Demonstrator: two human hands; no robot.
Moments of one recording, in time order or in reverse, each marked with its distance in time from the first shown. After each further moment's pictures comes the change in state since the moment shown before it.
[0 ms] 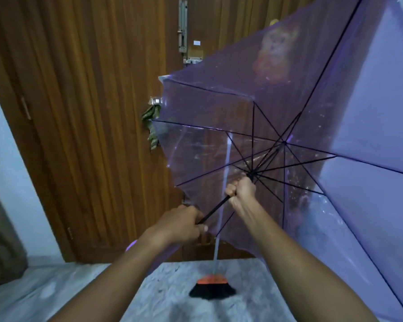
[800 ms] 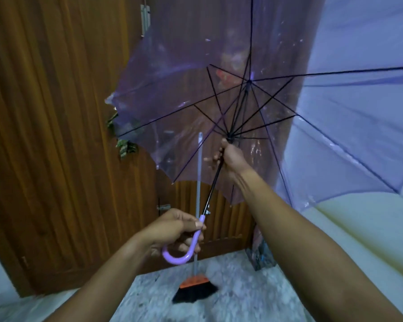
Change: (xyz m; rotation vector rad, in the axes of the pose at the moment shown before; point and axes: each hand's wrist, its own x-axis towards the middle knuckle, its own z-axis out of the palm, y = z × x) left_hand -0.019 0.003 0.000 -1.127 -0.315 -0.106; right_hand -0.059 -0.074 0.035 -0.351 -0.210 -0.201
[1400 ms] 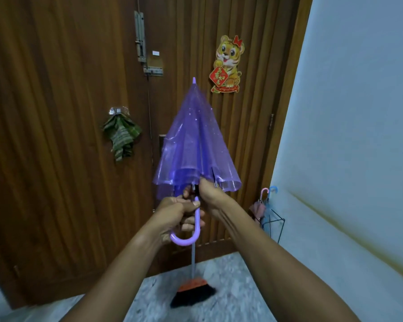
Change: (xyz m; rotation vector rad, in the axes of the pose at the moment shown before) left_hand 0.011 0.024 0.009 -0.245 0.218 0.124; right_hand -0.055 0.069 0.025 -0.194 -0.156 0.195
